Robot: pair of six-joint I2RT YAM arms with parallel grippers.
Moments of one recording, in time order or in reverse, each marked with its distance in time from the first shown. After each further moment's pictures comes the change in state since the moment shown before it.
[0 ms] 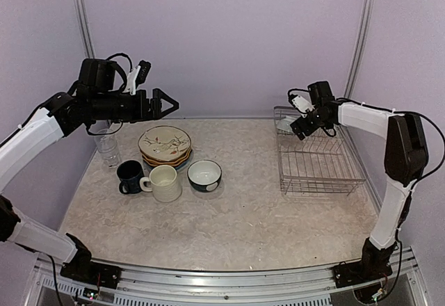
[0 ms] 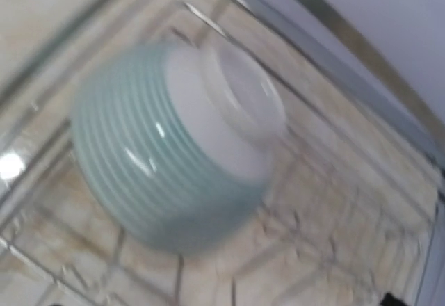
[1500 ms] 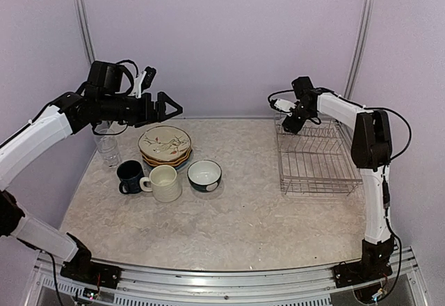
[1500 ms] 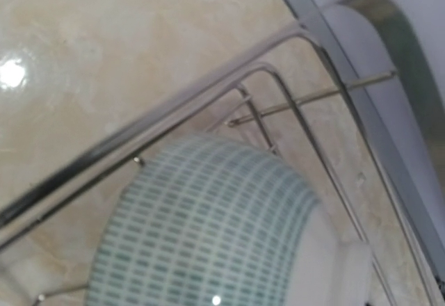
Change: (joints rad) left arm 0.025 0.060 0.000 0.000 0.060 -0.031; right arm -0.005 0.427 0.578 -0.297 -0.096 -0.330
